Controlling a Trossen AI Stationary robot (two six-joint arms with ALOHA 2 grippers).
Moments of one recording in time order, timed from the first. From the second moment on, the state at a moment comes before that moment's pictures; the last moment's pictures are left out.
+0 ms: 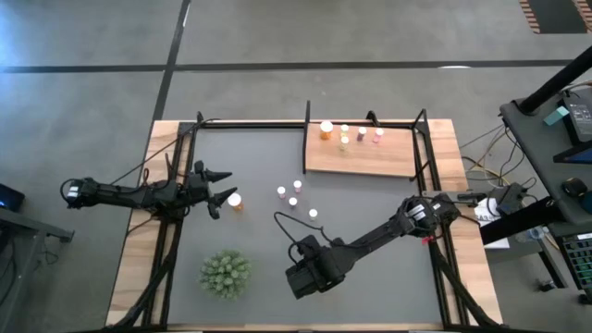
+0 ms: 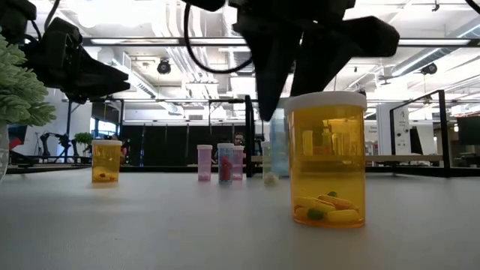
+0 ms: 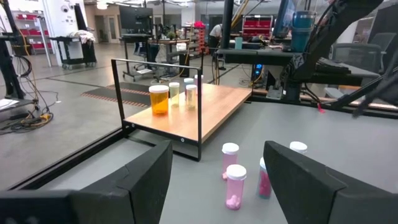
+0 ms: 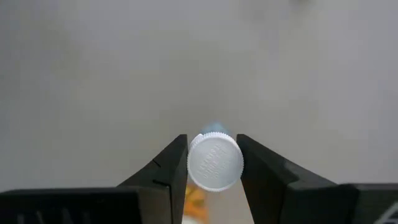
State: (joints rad) left arm -0.11 0.16 0.00 0.10 -0.51 -0.05; right arm 0.47 2.29 2.05 -1.24 0.30 1.48
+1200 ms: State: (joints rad) left arm -0.11 0.16 0.00 0.10 -0.51 -0.05; right arm -0.25 1.41 1.06 -0.93 0.36 1.37
